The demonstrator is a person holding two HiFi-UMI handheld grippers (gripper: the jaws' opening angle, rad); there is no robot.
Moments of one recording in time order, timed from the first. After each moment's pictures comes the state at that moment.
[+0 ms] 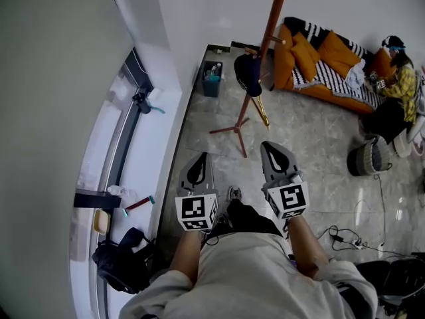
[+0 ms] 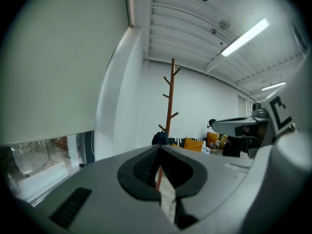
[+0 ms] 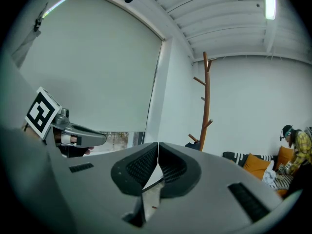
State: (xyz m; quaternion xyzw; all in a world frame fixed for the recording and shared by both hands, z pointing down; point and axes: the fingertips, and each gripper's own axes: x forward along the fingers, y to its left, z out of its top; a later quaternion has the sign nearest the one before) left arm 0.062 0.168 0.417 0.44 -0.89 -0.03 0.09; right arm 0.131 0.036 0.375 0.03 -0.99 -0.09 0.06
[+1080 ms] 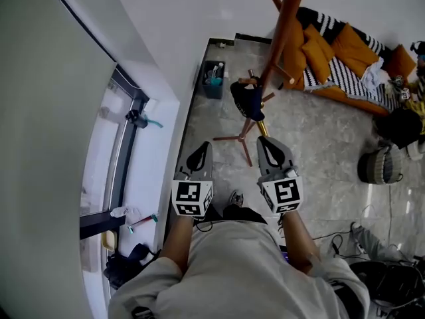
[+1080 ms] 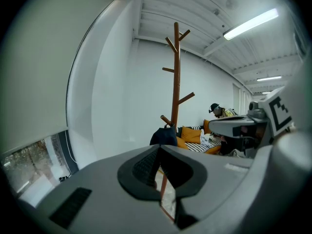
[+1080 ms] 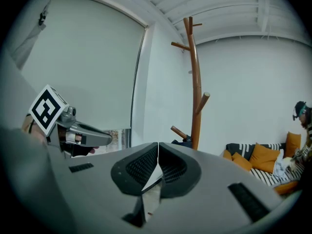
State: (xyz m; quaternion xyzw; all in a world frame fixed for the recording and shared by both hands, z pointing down) left arm -0.127 -0.010 0.453 0.49 -0.86 0.03 0.14; right arm -0.055 -0.126 0.423 0.04 -0.99 -0.04 0.09
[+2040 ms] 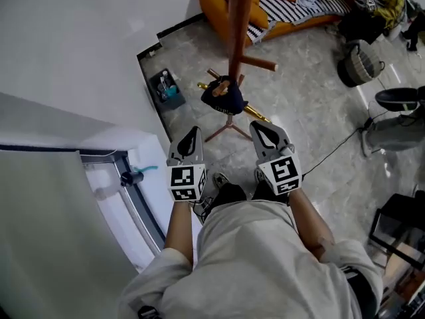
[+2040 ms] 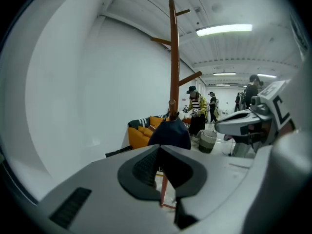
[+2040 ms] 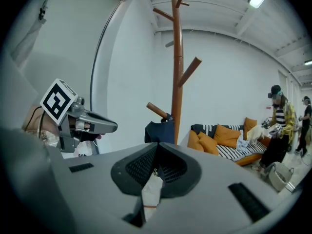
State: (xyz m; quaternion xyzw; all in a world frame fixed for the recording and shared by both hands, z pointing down) left arm -0.254 -0.113 0.499 0.70 -0.69 0.12 0.14; right arm -0.116 -0.166 0.487 0.28 -0.95 0.02 0.17
